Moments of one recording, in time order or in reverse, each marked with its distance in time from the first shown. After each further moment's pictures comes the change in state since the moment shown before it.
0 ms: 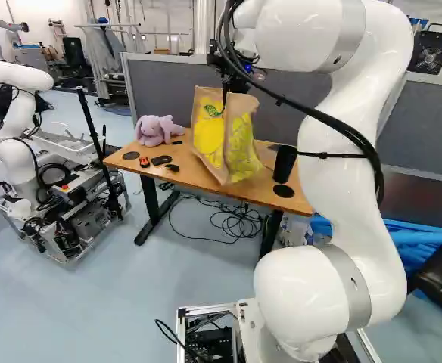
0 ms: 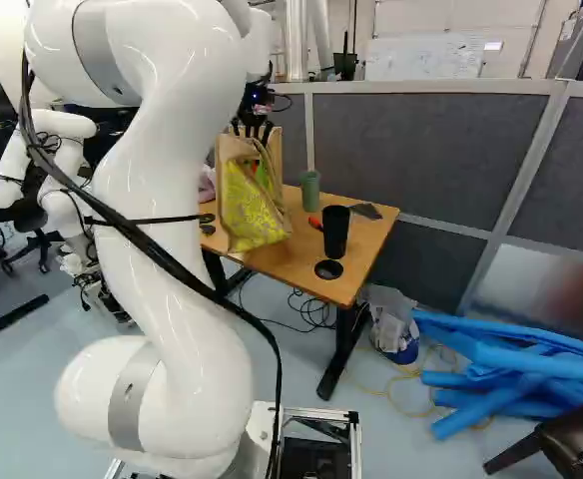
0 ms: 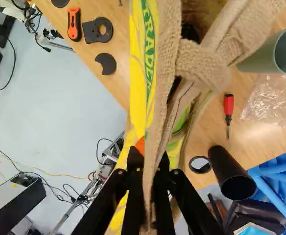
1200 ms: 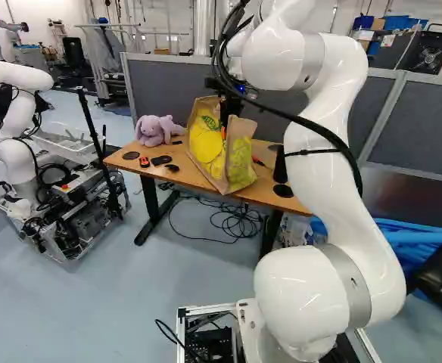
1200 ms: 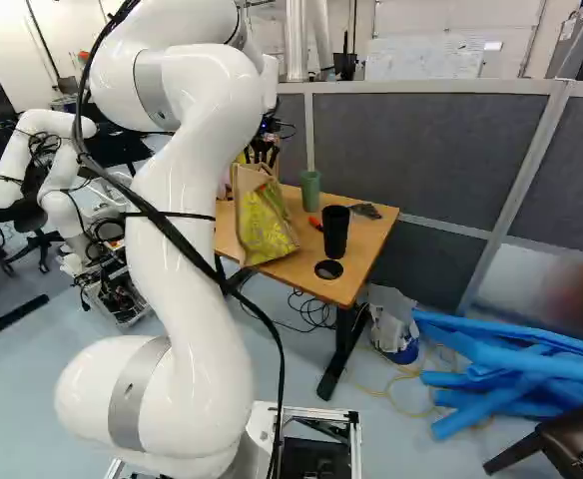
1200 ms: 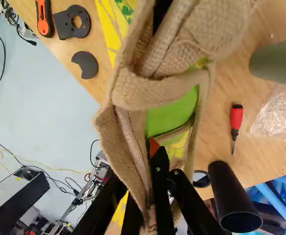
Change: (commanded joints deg) arm 0.3 -10.7 -5.3 -1.1 1.2 0.0
